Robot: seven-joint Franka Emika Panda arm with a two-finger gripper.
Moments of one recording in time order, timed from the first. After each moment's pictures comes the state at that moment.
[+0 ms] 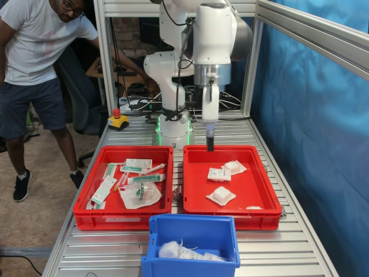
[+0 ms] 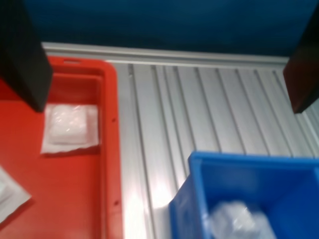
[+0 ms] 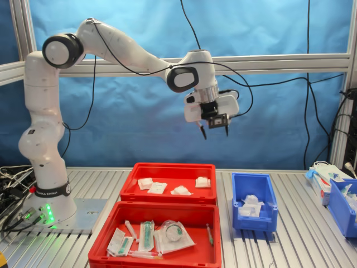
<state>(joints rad) 0.16 0.12 -0.02 -1.92 -0.06 2.28 2.67</state>
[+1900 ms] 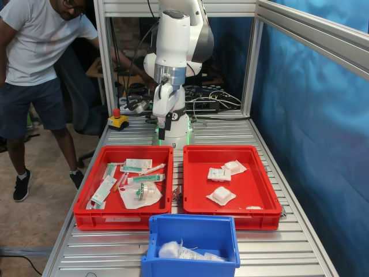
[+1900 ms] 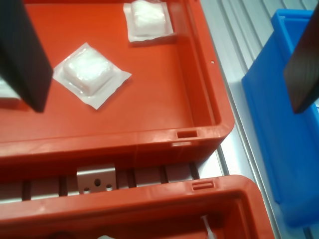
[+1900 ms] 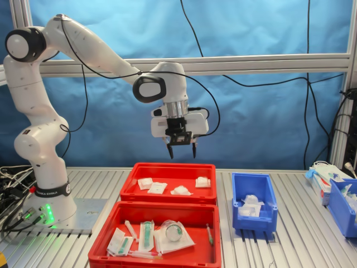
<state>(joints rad) -0.01 -0.16 -0.02 -2.32 -0.19 2.30 2.66</state>
